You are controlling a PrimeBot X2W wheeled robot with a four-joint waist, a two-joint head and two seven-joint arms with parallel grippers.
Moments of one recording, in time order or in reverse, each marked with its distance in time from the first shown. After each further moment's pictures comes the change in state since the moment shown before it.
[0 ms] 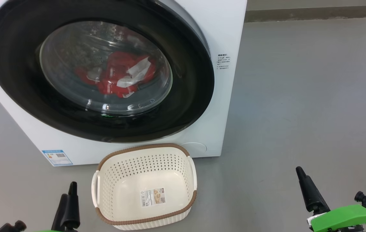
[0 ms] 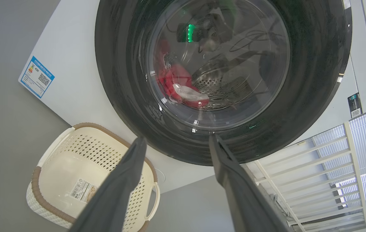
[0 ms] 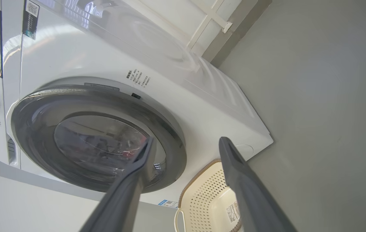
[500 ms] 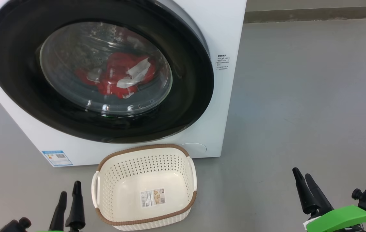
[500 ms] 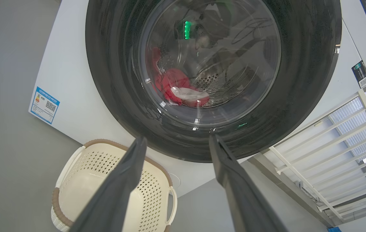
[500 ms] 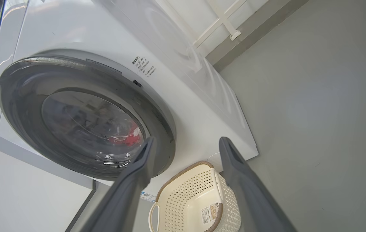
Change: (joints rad) left arm 0.016 0.005 -0.022 -0.036 0.177 0.015 -0.042; right arm 0.012 -0.033 0.035 -0.028 -0.175 0.000 -0.040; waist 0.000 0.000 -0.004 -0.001
